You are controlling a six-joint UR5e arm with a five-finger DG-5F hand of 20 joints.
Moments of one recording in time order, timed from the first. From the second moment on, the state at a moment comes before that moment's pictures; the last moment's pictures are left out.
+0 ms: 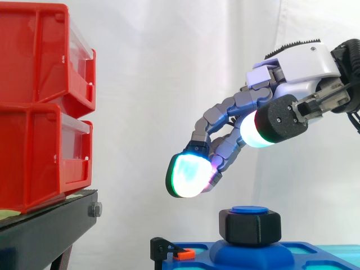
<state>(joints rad) 0.00 -2.23 -1.01 -3.22 -1.67 -1.22</state>
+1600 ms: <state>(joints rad) 0.03 -2.23 -1.04 -3.23 -1.66 -1.27</state>
